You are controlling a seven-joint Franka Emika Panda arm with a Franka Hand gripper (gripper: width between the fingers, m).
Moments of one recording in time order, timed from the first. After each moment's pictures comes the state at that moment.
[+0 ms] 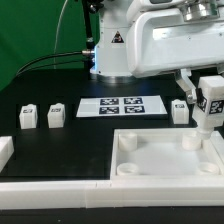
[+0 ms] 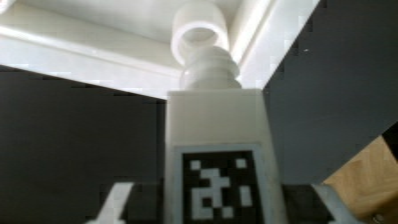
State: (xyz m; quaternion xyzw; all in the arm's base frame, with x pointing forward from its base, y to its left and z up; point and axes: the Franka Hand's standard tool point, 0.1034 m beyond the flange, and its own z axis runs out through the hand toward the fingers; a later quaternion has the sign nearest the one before) arm 0.606 0.113 0.126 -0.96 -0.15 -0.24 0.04
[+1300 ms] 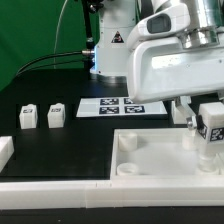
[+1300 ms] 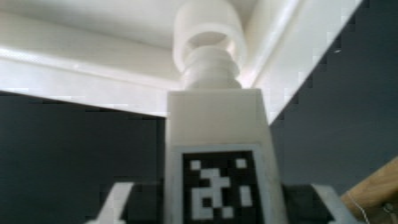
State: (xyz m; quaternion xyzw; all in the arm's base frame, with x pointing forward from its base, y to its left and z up) arm 0.622 0.113 0.091 -0.96 -0.13 -0.25 0.04
